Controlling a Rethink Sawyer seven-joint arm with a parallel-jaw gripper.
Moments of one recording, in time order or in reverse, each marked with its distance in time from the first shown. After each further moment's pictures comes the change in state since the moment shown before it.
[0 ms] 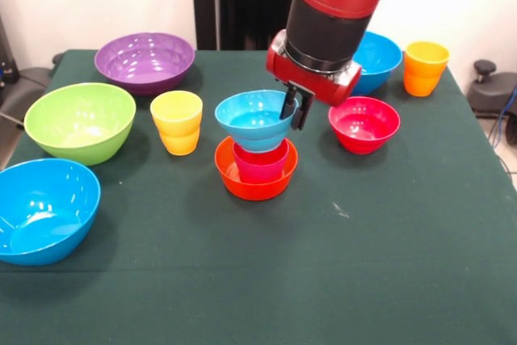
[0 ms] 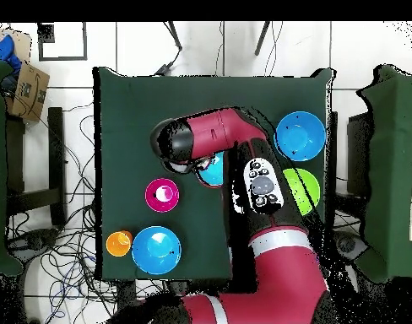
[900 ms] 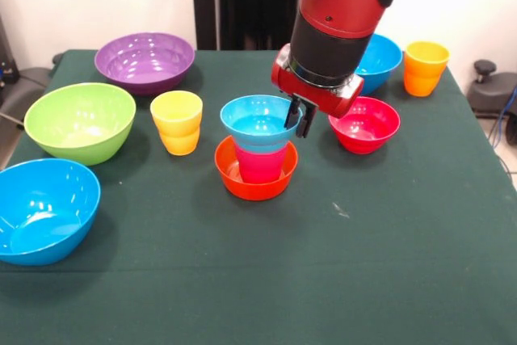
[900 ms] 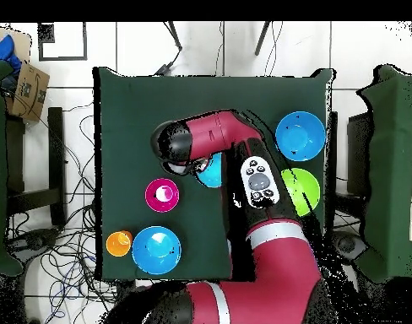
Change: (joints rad) arm 0.003 0.039 0.003 -0.008 0.000 0.000 0.000
